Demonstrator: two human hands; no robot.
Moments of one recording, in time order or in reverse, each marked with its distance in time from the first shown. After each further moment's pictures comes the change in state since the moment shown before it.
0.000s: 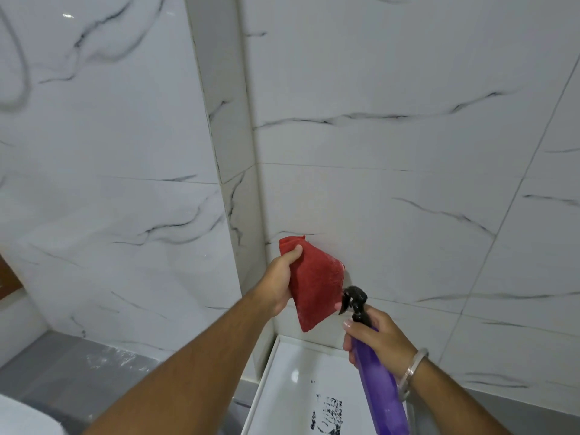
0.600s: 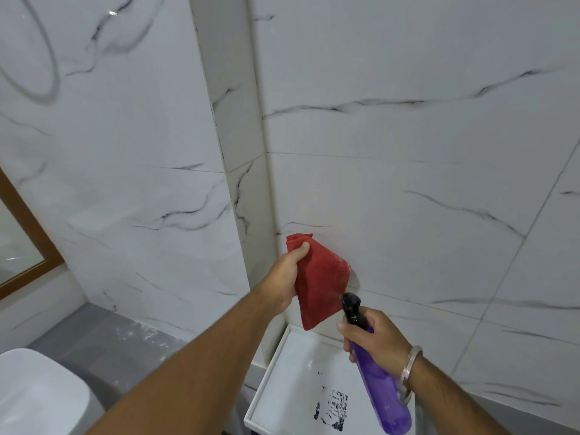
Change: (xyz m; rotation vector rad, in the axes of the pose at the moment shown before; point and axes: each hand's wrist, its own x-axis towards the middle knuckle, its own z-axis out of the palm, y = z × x) left_hand -0.010 -0.008 0.007 0.015 0.126 0.004; right_hand 0.011 0.005 -0.002 -0.132 -0.134 -0.015
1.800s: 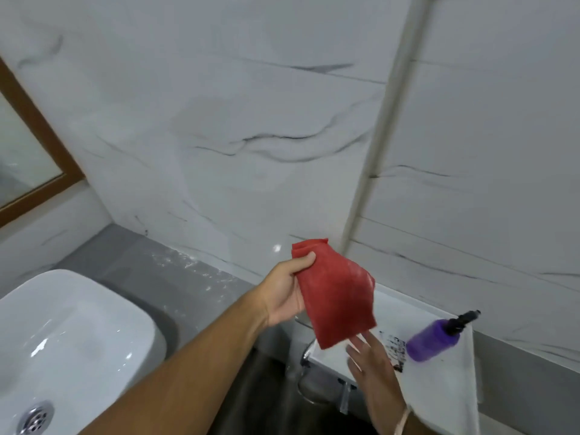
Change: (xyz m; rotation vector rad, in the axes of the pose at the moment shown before) left_hand -0.057 -0.050 -0.194 -0.354 -0.266 -0.279; right_hand -0.020 0.125 0.208 0.542 0.331 0.356
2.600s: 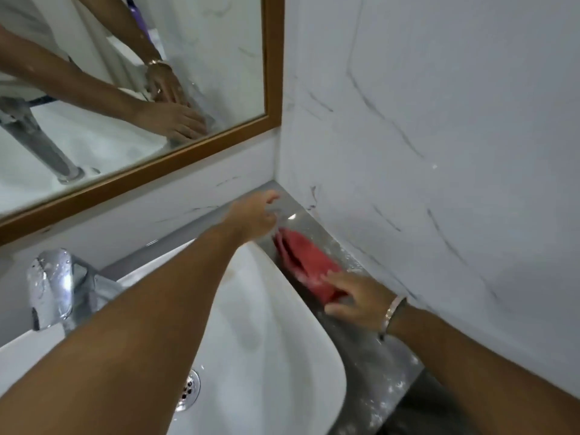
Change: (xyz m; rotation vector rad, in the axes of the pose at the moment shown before) left_hand -0.136 0.215 -0.450 1.449 0.999 0.124; right_hand 0.191 0.070 0.419 -1.534 -1.080 -0.497
